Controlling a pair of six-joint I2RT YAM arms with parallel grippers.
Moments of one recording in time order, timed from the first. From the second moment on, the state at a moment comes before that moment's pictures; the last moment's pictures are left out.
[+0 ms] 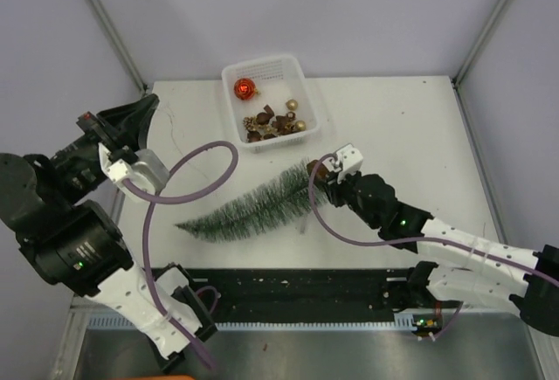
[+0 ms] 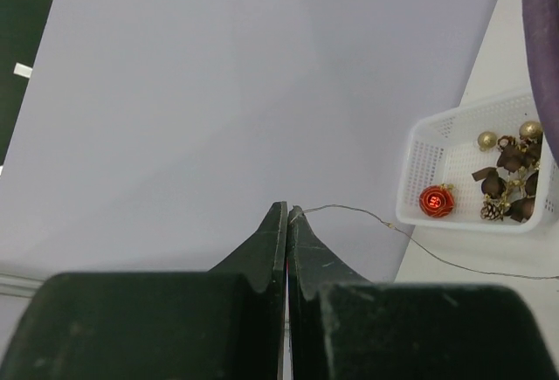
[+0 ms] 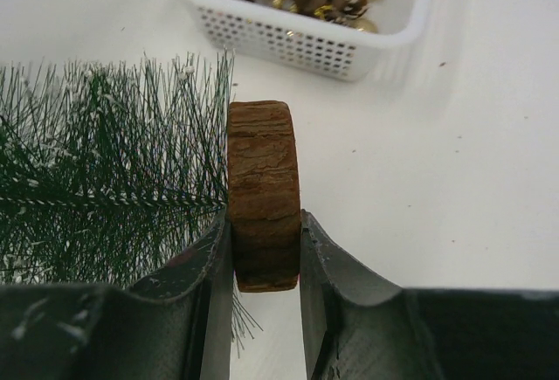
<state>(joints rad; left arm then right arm) 0.74 0.99 2.14 -0.65 1.50 0.62 0.92 0.95 0.60 0.12 0.39 0.08</state>
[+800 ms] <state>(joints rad) 0.43 1.01 1.44 0.15 1.13 0.02 0.77 0.49 0.40 0.09 -0.29 0.40</state>
